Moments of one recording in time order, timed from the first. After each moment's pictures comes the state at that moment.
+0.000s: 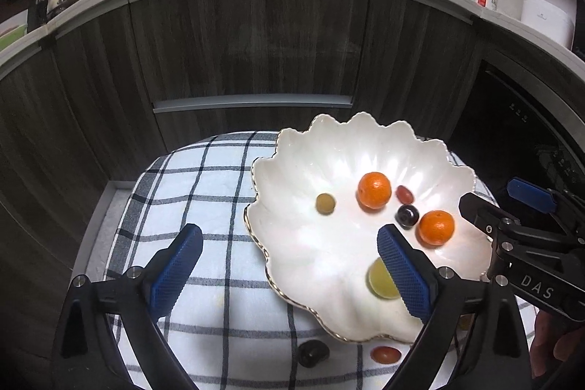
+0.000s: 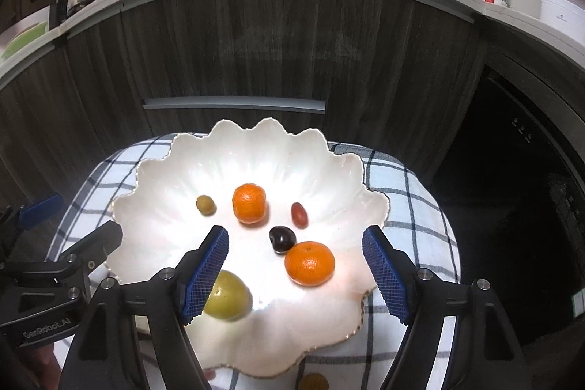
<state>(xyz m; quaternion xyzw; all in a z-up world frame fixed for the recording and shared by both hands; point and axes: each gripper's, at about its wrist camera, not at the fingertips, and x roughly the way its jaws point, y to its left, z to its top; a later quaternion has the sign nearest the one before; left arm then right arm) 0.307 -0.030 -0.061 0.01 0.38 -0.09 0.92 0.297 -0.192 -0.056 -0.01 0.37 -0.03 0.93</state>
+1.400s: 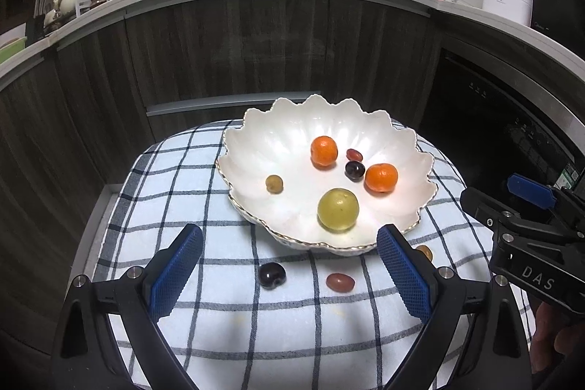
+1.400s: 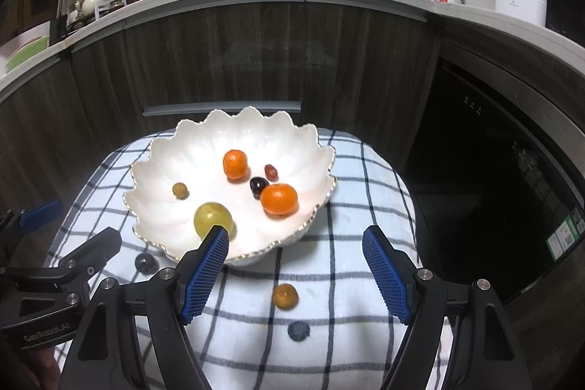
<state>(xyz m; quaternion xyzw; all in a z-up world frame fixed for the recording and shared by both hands) 0.210 -0.048 -0.056 0.03 0.35 -0.12 0.93 0.187 -0.215 -0.049 0.01 0.34 -0.06 0.94</state>
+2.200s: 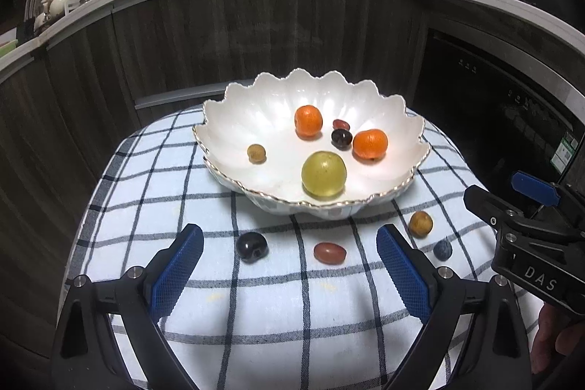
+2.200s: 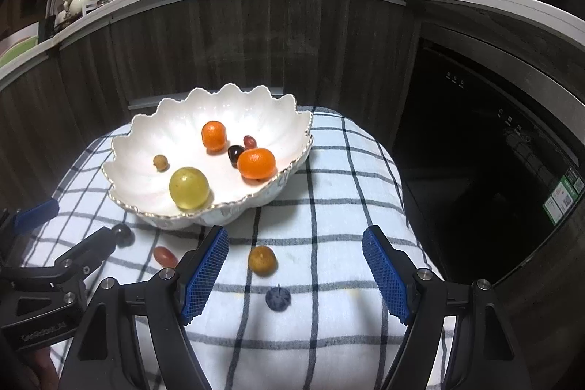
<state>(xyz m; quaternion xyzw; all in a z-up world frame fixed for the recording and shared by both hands) 0.194 -0.061 -0.096 0.05 0.36 -0.14 0.92 0.159 -0.225 -0.086 0.01 0.34 -0.08 0.94</state>
